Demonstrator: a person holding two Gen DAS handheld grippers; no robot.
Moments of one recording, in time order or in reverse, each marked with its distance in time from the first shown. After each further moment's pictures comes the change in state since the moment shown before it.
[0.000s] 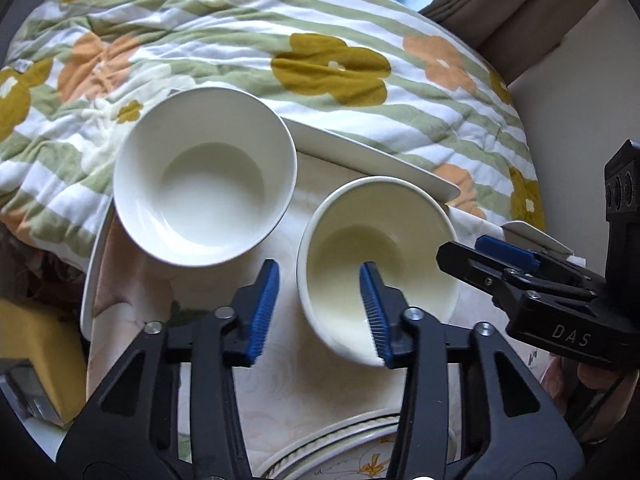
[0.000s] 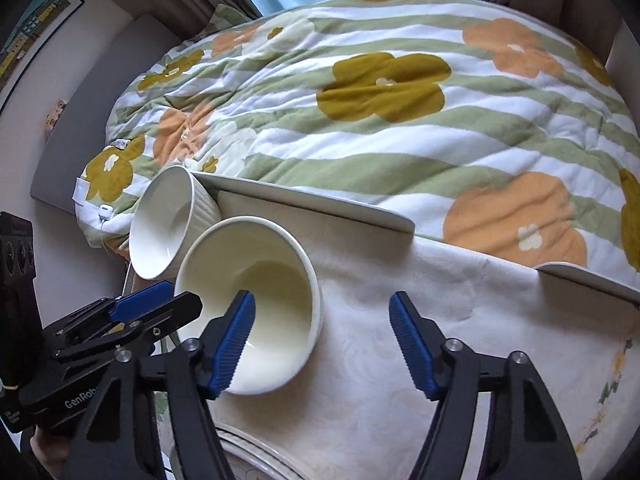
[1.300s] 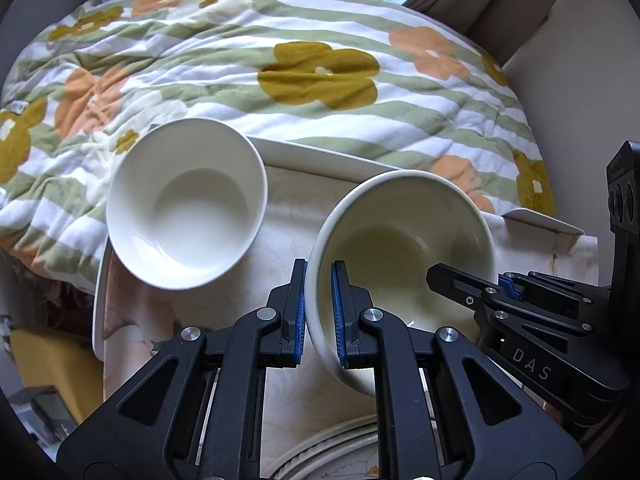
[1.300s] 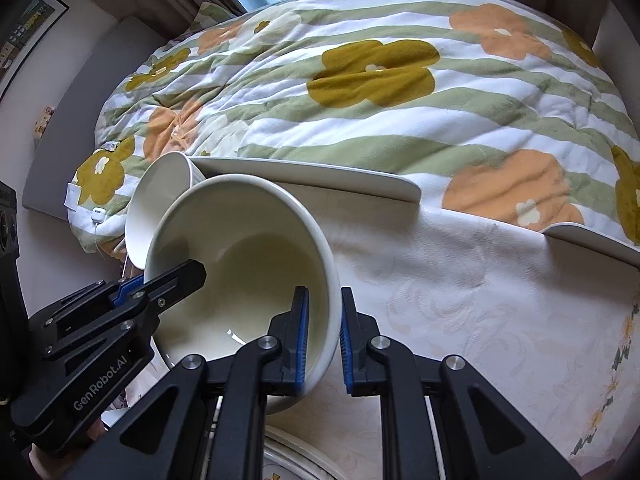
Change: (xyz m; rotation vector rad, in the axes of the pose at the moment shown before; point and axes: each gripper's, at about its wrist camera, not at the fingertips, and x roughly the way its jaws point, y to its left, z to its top) left arm -0.015 -0.031 0.003 0.115 -0.030 0.061; right arm -0.006 0.011 -0.015 0.051 0.001 -0.030
